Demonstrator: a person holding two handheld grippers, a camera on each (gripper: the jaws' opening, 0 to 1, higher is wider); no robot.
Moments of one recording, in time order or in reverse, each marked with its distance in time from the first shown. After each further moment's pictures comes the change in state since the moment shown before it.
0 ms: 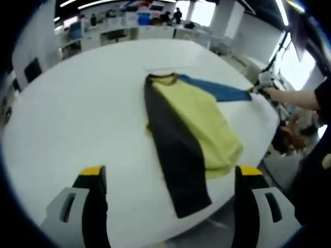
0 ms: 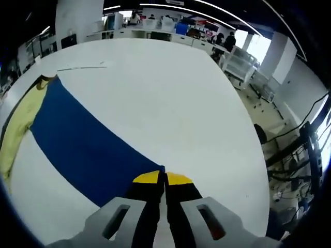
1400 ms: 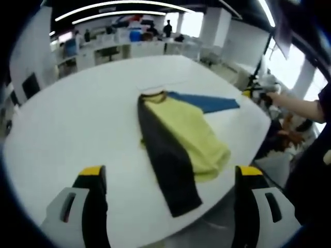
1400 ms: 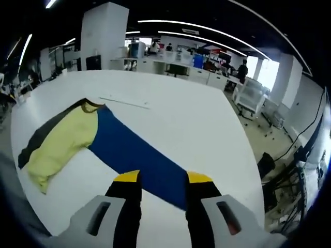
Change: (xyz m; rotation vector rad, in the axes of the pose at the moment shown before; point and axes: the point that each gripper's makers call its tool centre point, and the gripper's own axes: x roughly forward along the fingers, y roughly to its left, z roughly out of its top) left arm -0.049 -0.024 0.013 0.071 -0.126 -0.032; right arm -0.132 0.094 0.052 -0.101 -0.245 0.144
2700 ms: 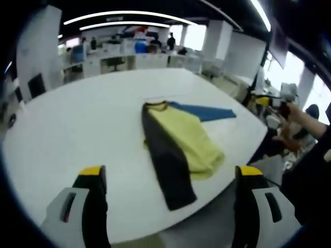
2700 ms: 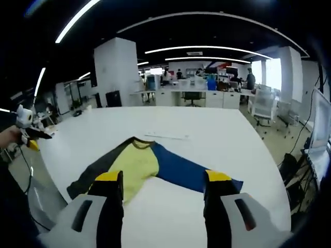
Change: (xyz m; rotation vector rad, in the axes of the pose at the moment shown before) left arm -0.047 -0.005 -0.012 -0.031 -0.110 0.018; right arm -0.119 0.119 0.047 0.135 -0.211 0.173
